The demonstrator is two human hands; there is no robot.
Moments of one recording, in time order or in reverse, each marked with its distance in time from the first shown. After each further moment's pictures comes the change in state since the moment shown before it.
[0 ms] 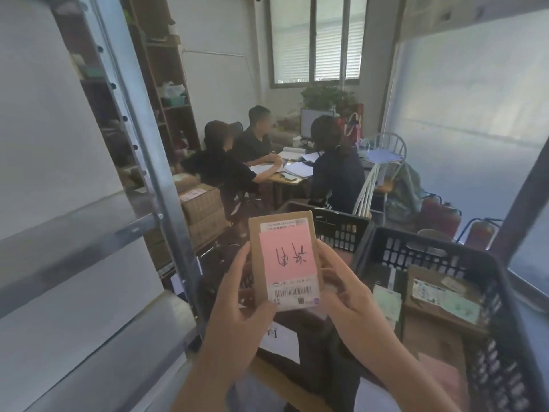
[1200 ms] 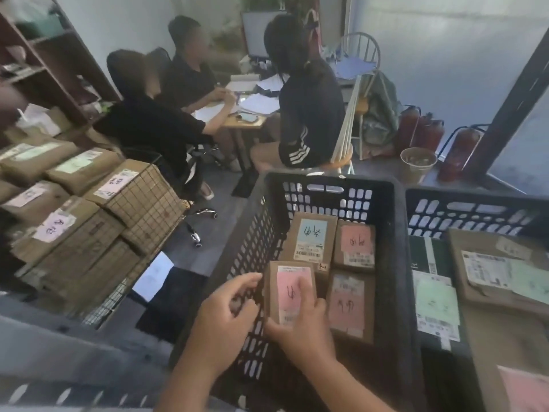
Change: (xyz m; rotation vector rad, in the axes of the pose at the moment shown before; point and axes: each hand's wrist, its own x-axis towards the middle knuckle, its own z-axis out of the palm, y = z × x) left_hand 0.249 -0.155 0.017 0.346 -0.413 -0.227; right_hand 0.203 0.214 0.125 -0.347 0.218 0.702
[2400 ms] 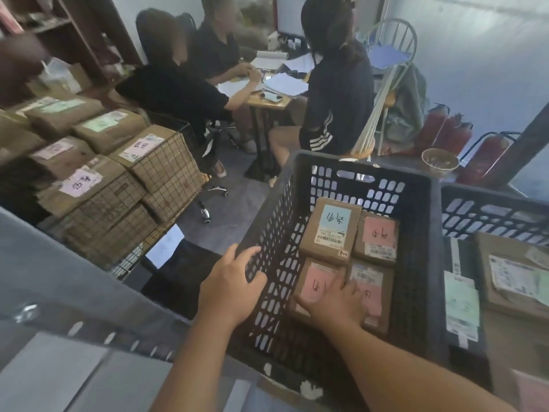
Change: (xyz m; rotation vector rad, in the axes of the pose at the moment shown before) left_hand 0.033 -0.059 -0.006 0.408 0.084 -0.054; right_hand 0.036 0.013 0.009 -0.672 0.058 0.205
